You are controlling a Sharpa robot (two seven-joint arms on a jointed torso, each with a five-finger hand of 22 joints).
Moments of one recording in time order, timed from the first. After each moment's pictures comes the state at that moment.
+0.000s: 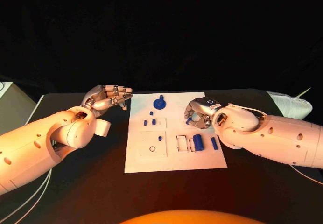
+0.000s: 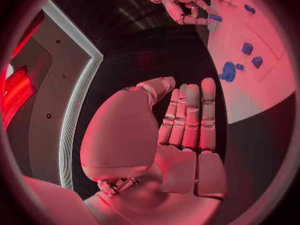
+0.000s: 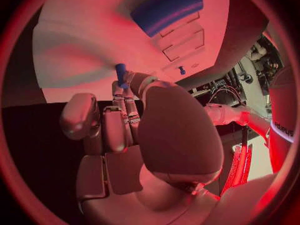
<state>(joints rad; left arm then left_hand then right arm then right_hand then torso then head) 0.93 -0.87 0.32 1.50 -0.37 -0.24 0.21 1.43 -0.23 0.57 0.07 0.25 0.93 0.19 0.17 0.33 0.98 0.13 0.41 0.20 0.95 0.06 1.20 0.48 0.17 0.90 0.15 0.97 0.73 1.18 -0.82 -0.12 1.53 -1.68 -0.34 -0.25 1.49 -0.25 0.58 0.15 0.14 1.12 0.12 0.17 0.35 1.22 0.09 0.12 0.09 1.47 -0.02 1.37 1.12 0.12 1.45 0.07 1.10 1.07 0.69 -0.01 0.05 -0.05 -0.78</state>
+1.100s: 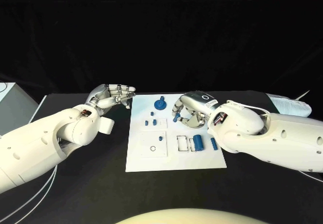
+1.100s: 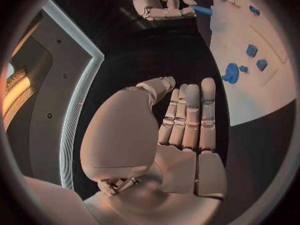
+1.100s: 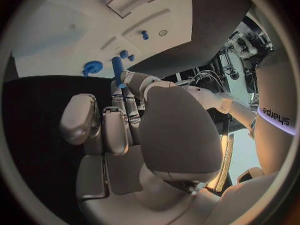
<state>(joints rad) 0.93 -0.84 0.32 1.47 -0.37 -0.23 0.20 1.43 -0.23 0.57 0.07 0.25 0.93 0.19 0.17 0.32 0.98 0.13 0.41 0.20 0.95 0.06 1.20 0.48 0.17 0.90 0.15 0.97 0.73 1.24 -0.84 -0.11 1.76 -1.69 -0.41 -0.27 1.48 -0.23 0.63 0.08 0.12 1.14 0.12 0.19 0.37 1.23 0.10 0.12 0.09 1.47 -0.03 1.38 1.12 0.11 1.45 0.06 1.13 1.11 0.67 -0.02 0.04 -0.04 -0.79</state>
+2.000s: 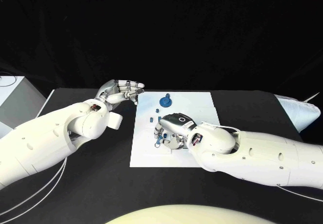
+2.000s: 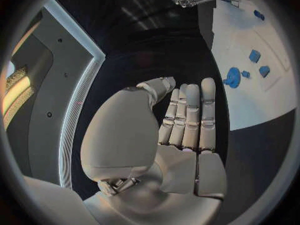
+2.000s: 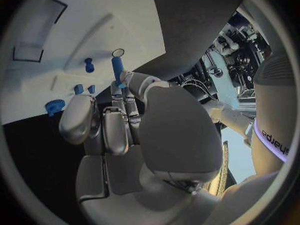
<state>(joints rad) 0.93 -0.82 0.32 1.46 -0.36 -0.23 0.20 1.43 -0.23 0.57 0.07 0.25 0.93 0.19 0.17 0.32 0.98 0.13 0.41 0.20 0.95 0.06 1.20 0.48 0.17 0.90 0.15 0.97 0.73 1.12 -0.65 -0.14 1.68 -1.69 -0.38 -0.25 1.47 -0.23 0.64 0.07 0.13 1.14 0.12 0.19 0.37 1.23 0.10 0.11 0.09 1.47 -0.03 1.38 1.11 0.11 1.45 0.06 1.13 1.10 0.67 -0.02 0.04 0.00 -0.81</state>
